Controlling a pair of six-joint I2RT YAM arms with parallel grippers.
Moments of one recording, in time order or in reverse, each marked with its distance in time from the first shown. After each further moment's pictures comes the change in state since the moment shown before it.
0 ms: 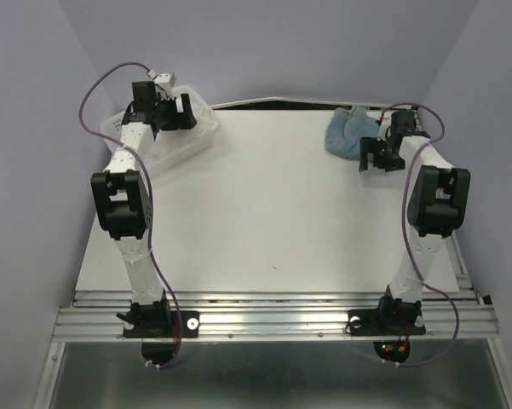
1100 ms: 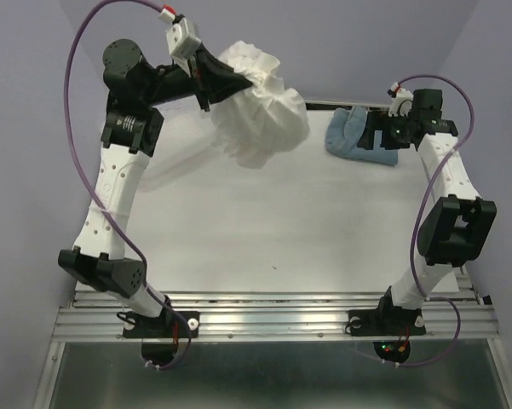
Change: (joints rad) left arm -0.282 -0.403 0.245 0.269 0.735 -0.108; right arm 0.000 -0.346 0.003 -0.088 -0.297 0.038
